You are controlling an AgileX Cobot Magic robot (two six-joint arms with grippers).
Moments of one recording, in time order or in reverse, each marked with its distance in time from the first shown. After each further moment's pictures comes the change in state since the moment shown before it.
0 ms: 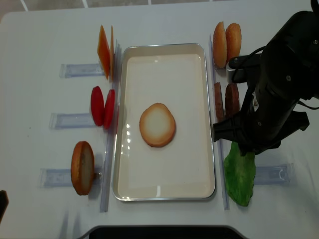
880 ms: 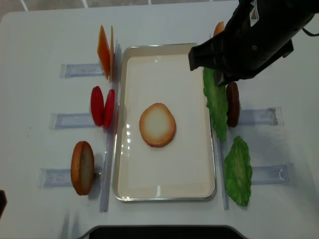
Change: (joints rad) left arm 0.000 0.000 0.000 0.000 0.000 0.000; right arm 0.000 0.010 -0.369 0.131 -0.031 -0.206
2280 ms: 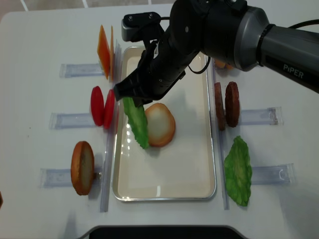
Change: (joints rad) left arm 0.000 0.000 0.000 0.000 0.000 0.000; right arm 0.100 0.455 -0.139 0.323 -0.377 -0.383
